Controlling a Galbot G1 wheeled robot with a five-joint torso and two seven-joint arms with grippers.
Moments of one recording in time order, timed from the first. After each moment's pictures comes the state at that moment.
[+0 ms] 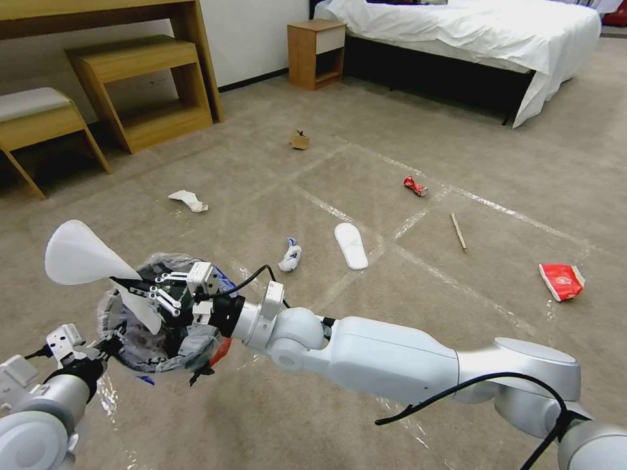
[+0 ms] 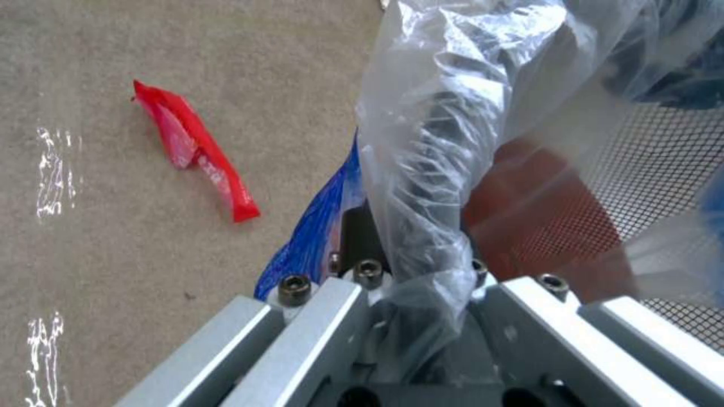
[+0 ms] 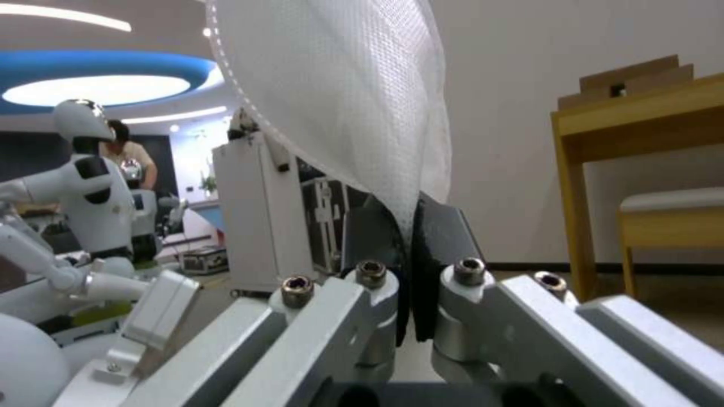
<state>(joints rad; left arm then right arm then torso) 1.62 -1.22 -0.99 -2.24 -1.15 0.56 -0.42 -0.22 1.31 -0.90 1.60 1.04 0.45 -0.22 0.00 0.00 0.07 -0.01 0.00</state>
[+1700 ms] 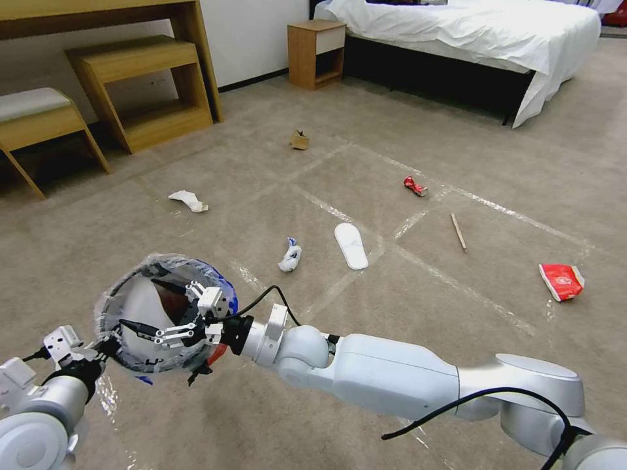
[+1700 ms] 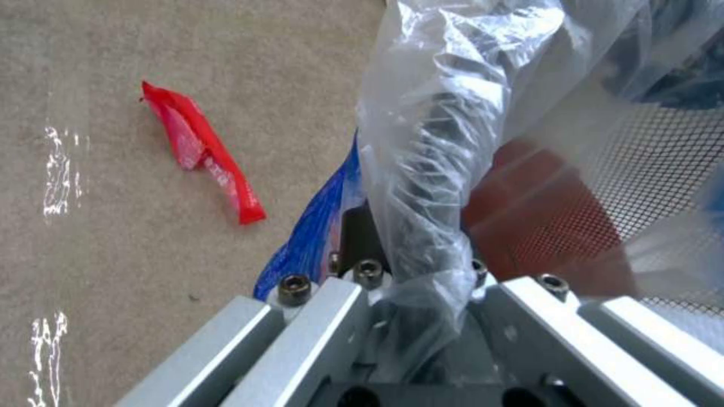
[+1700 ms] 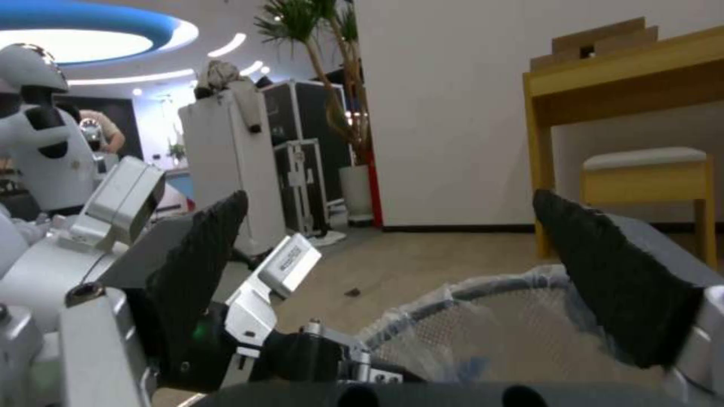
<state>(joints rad) 1.62 -1.23 -0.99 -2.23 -1.14 0.54 -0.41 -0.29 1.28 -0.92 1.56 0.94 0.45 -0.17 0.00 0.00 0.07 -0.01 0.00</state>
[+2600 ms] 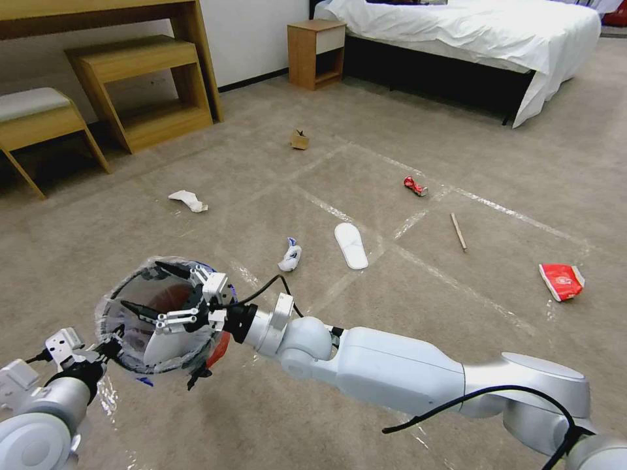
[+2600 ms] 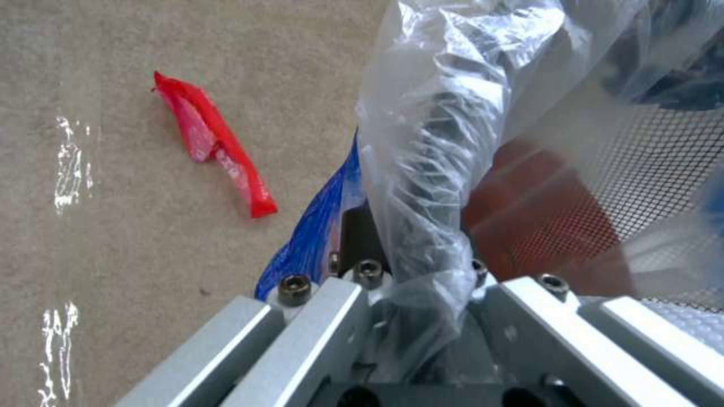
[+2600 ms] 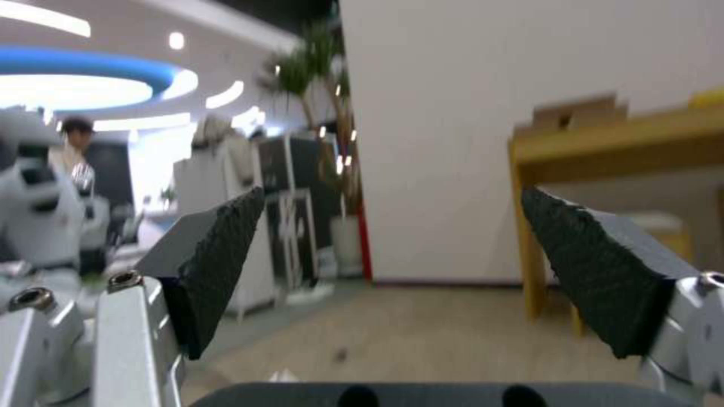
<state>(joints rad) 1.61 -1.24 -0.98 -2.19 -1.12 0.54 -0.41 -0.28 1.27 -0.82 1.64 0.95 0.45 -0.16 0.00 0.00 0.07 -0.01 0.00</state>
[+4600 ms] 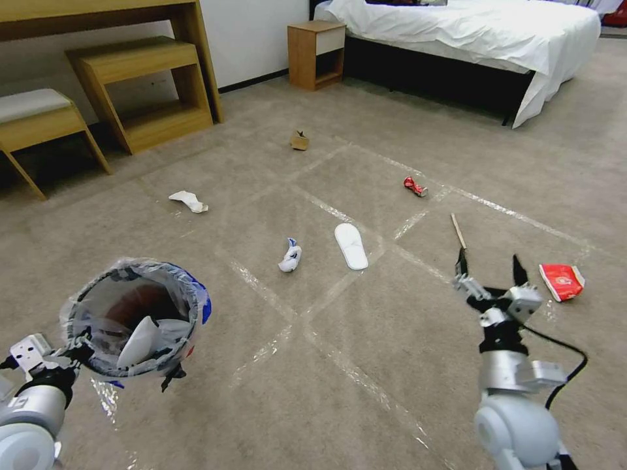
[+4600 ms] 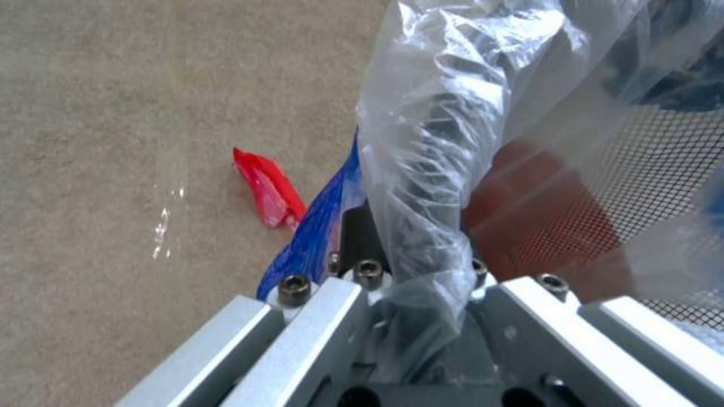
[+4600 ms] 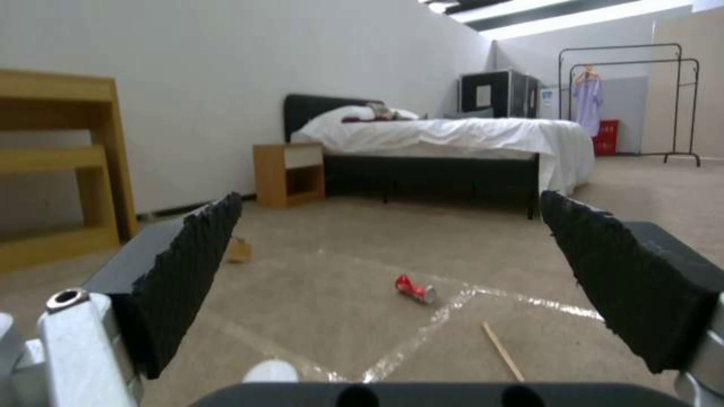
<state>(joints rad) 1.64 -1.25 -1.05 -2.17 -0.99 0.46 -0.36 -1.49 1.24 0.52 2.02 0.24 0.30 0.28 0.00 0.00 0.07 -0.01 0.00</state>
